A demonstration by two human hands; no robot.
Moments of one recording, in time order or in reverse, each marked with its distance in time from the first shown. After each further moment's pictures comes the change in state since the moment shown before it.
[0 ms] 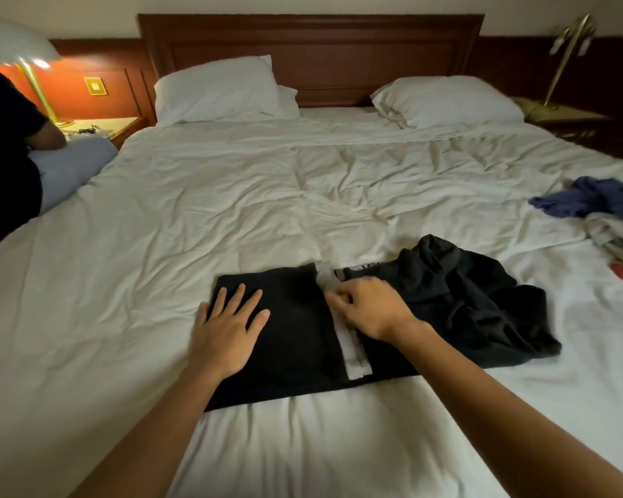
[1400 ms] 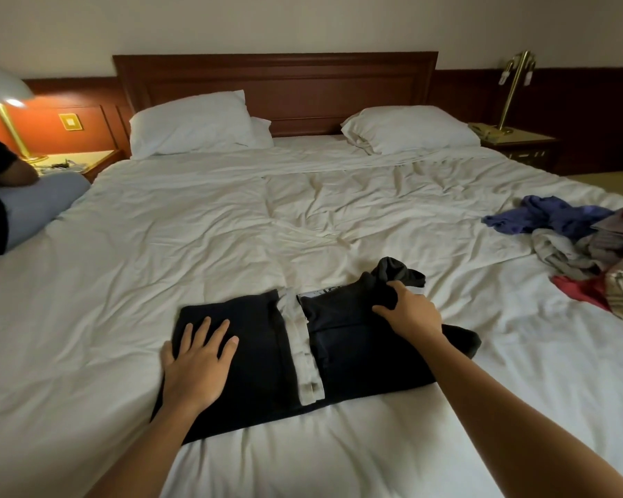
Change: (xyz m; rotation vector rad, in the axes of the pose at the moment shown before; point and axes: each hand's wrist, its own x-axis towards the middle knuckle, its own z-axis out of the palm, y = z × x) left_hand -0.009 0.033 0.001 -0.078 0.060 -0.134; right_hand -0.013 0.135 -0.024 0.060 0.166 0.522
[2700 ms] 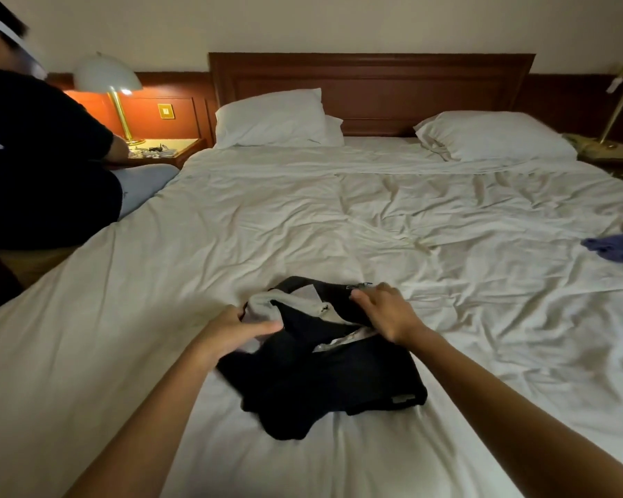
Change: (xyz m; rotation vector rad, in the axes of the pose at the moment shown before) left_hand -0.008 -0.076 -0.089 -0.807 -0.286 -0.275; right_hand -0.041 -0.160 0.046 0.105 -0.290 -0.404
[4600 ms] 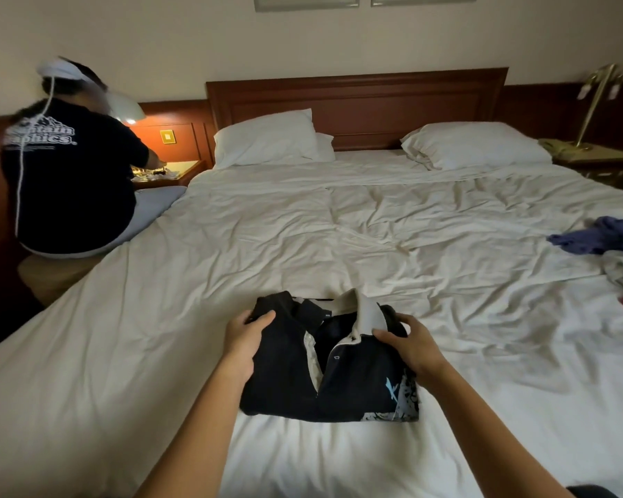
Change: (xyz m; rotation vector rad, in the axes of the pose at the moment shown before) left_hand -0.065 0.022 0.048 -0.602 0.230 0.052; right_hand -0.111 0.033 -0.005 0.906 0.158 0.318
